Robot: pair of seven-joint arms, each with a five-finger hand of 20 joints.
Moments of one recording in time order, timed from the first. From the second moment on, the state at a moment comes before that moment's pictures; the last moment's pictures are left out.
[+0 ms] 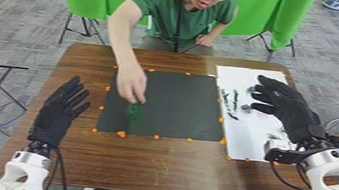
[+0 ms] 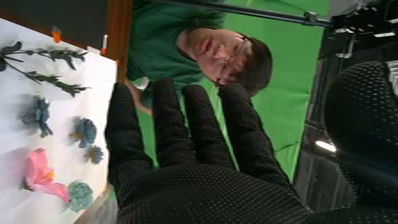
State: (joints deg) left arm 123.3 -68.2 -98.7 -115.8 46.4 -5.6 10.6; right arm -117.7 -64.0 103.8 -126.8 -68.1 -7.9 9.3
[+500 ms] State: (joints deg) left arm 121.4 -68.0 -97.1 -114.6 46.2 -4.8 10.9; right arm -118.9 -64.2 106.0 -127.1 -67.8 -8.6 10.3
